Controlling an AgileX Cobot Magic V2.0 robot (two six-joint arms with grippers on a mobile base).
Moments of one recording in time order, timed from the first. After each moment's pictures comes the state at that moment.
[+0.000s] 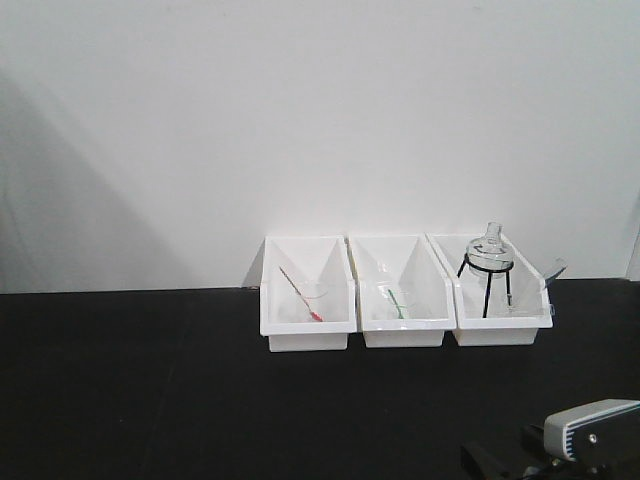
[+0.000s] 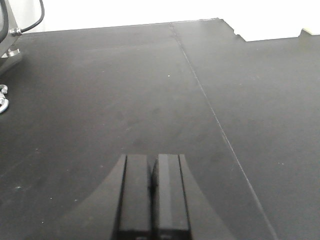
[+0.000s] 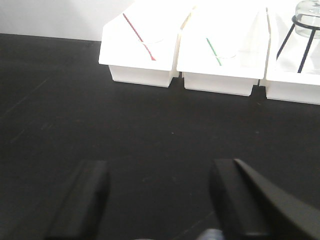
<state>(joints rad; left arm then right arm) -0.07 -0.01 0.03 -0.02 0.01 0.05 0.37 1.19 -0.39 0.02 -0.40 0.03</state>
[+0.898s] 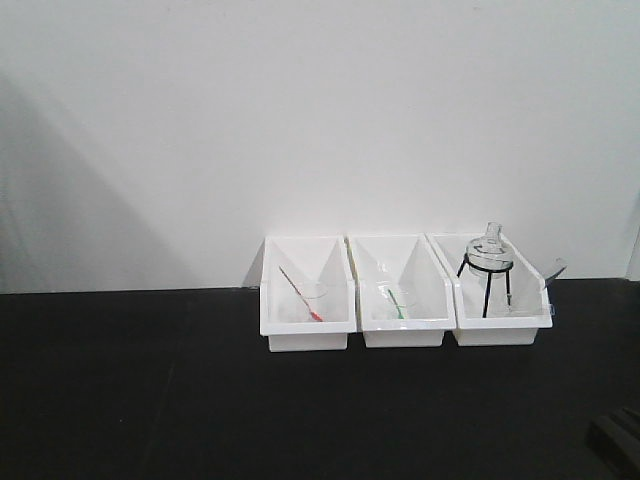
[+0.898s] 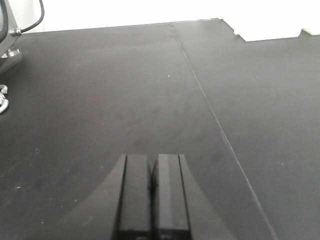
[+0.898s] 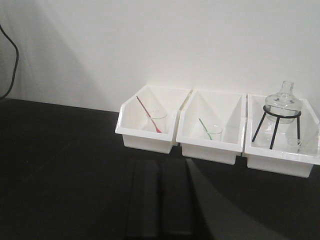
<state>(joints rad) -0.07 -0.01 0.03 -0.02 0.01 0.05 0.37 0.61 -0.39 0.02 -0.06 -0.02</state>
